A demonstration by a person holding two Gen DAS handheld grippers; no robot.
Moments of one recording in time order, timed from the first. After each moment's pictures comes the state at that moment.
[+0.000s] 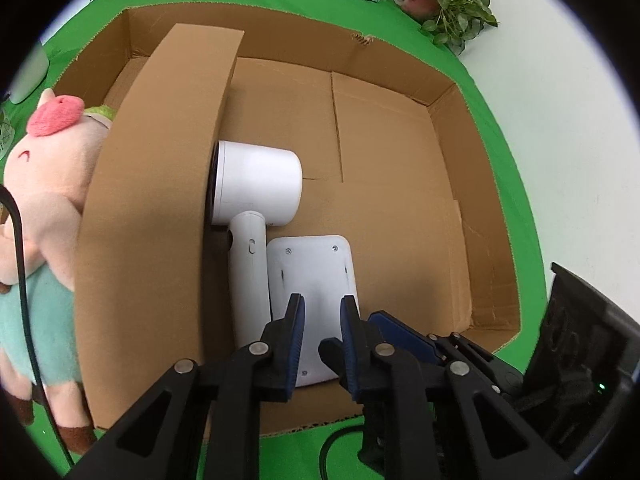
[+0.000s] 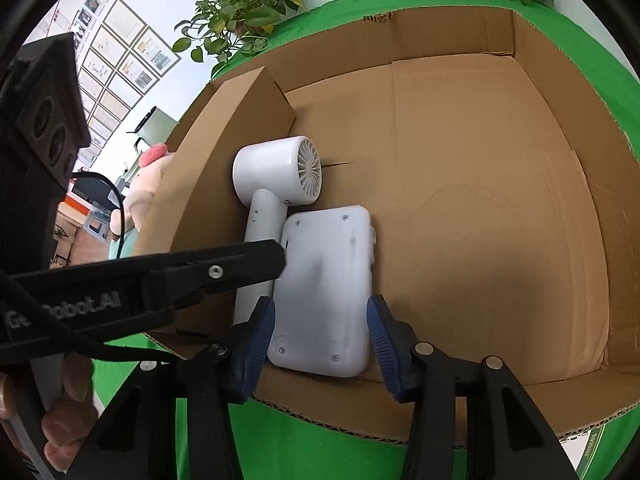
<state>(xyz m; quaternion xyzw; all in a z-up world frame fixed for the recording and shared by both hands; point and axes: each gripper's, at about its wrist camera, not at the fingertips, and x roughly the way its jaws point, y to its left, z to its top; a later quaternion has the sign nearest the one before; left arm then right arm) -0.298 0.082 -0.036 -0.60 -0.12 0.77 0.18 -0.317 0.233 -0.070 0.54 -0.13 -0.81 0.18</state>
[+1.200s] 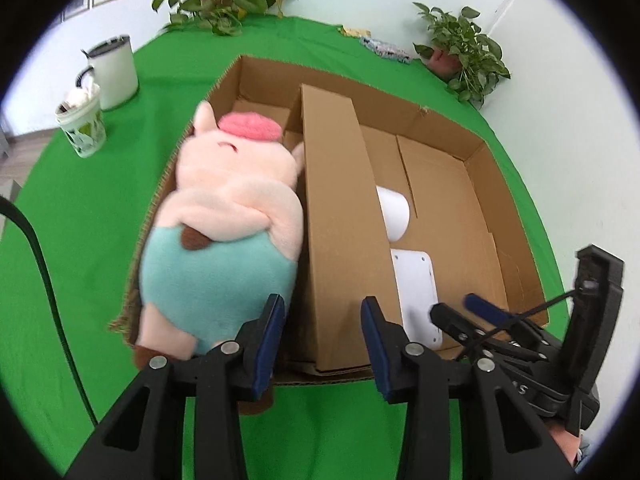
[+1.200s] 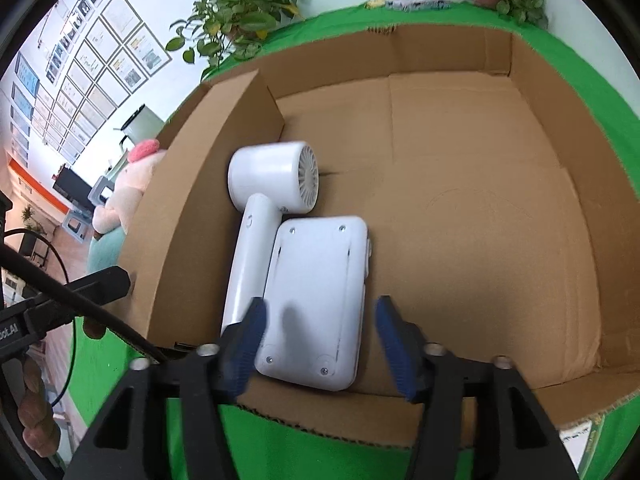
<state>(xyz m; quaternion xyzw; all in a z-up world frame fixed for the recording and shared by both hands) -0.253 -0.013 -0.010 -0.51 -0.11 0.85 0.11 -0.301 0.222 -0.055 0.49 -0.09 -0.85 0.13</state>
